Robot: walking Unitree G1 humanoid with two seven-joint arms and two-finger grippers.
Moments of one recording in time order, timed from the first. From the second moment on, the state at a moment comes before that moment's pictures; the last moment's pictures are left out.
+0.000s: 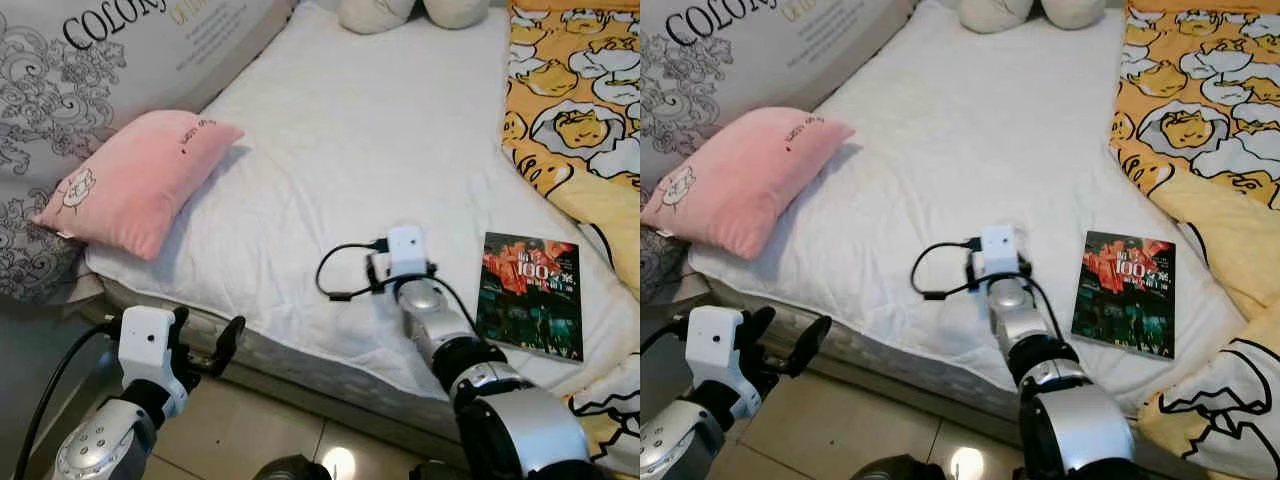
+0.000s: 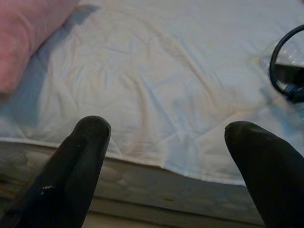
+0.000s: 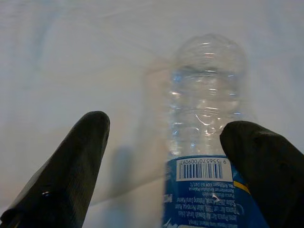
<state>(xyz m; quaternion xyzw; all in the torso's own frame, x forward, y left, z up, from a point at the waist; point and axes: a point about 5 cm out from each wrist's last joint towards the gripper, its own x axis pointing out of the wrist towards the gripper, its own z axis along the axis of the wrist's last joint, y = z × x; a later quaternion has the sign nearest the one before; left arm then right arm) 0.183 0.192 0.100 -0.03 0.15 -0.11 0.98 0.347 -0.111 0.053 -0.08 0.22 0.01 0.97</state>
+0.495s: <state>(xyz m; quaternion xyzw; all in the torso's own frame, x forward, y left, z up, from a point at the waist) 0.186 0.189 0.103 -0.04 0.15 -0.11 0.98 0.353 -0.129 0.062 -0.09 0.19 -0.03 0.98</state>
